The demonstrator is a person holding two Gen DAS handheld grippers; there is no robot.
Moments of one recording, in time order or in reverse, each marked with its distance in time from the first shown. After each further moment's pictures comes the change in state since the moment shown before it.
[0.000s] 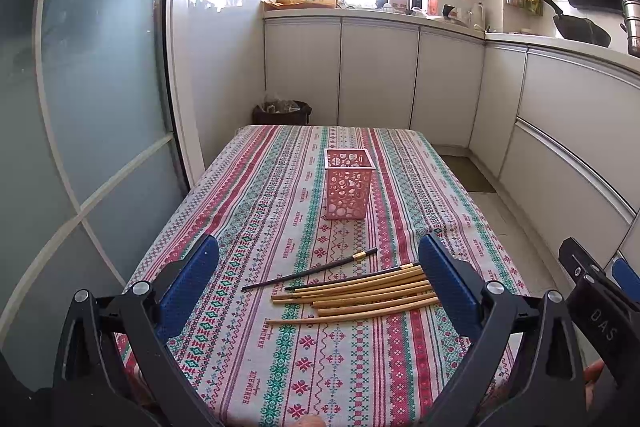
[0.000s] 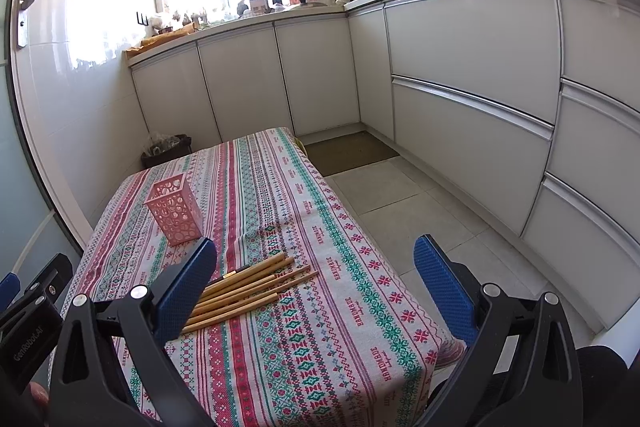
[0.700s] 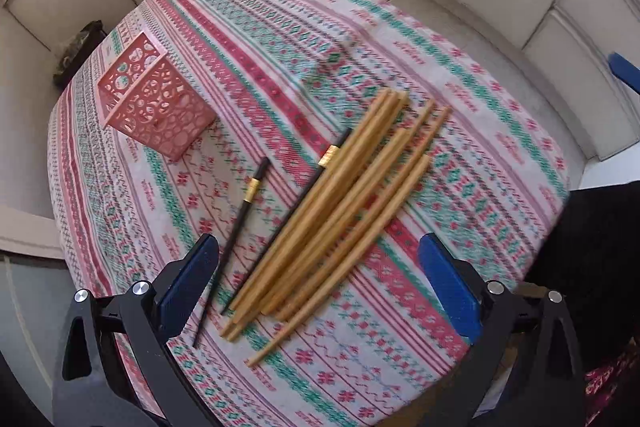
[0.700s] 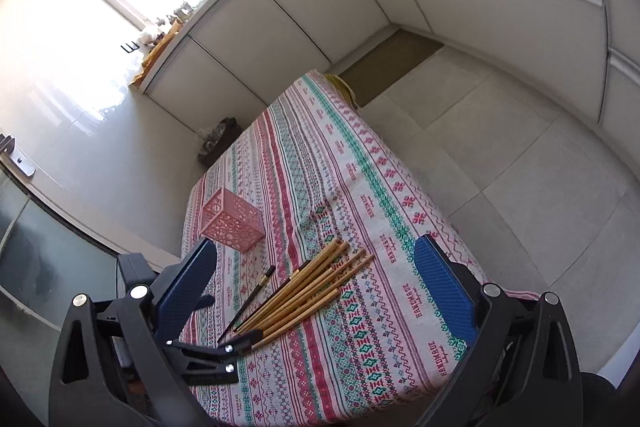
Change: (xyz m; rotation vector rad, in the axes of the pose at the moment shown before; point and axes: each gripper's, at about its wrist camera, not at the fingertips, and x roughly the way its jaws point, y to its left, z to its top) left arm 0.182 -0.084 0.013 0.711 0.713 -0.383; right arm 0.092 -0.075 0.048 0.415 0.411 0.346
